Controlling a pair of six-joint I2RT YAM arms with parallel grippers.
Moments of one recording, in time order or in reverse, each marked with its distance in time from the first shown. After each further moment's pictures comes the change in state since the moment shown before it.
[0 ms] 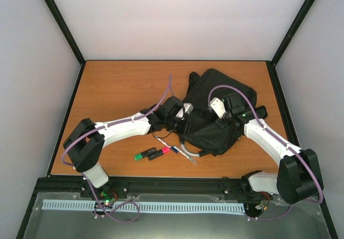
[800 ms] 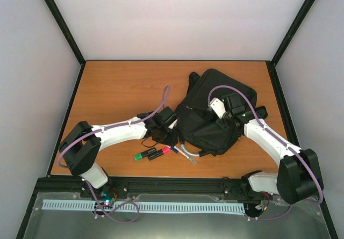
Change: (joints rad) left arm -0.003 -0.078 -0.113 -0.365 -0.237 0.062; right arm 0.000 0.000 0.000 -0.001 -0.002 -0.015
